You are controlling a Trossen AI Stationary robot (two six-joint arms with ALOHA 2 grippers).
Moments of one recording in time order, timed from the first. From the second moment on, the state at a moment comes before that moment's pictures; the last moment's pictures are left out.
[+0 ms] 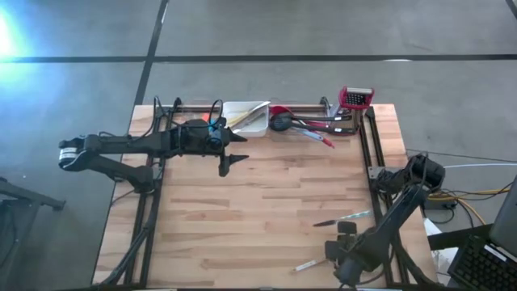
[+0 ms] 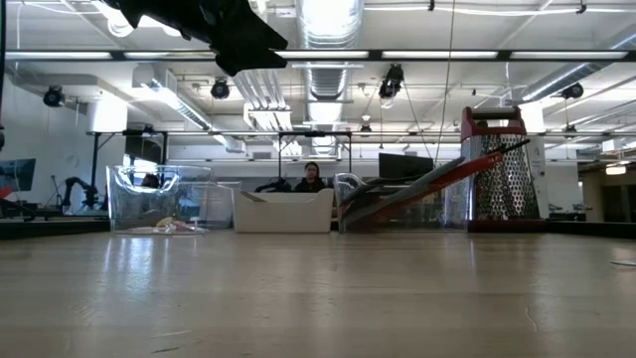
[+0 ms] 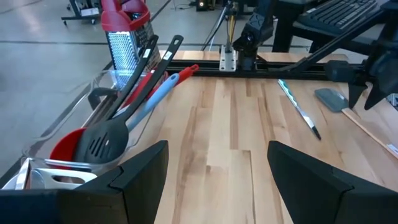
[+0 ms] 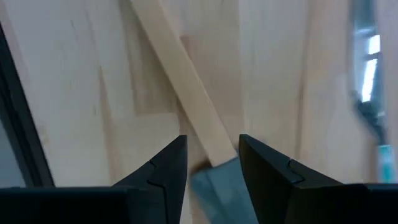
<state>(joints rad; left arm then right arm) 0.18 1.13 0.86 -0.03 0.04 0.06 0.94 1.76 1.14 -0.88 0.06 1.06</state>
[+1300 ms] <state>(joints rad) 0.18 1.13 0.86 -0.03 0.03 0.06 0.94 1.72 0.93 -0.66 0.03 0.86</state>
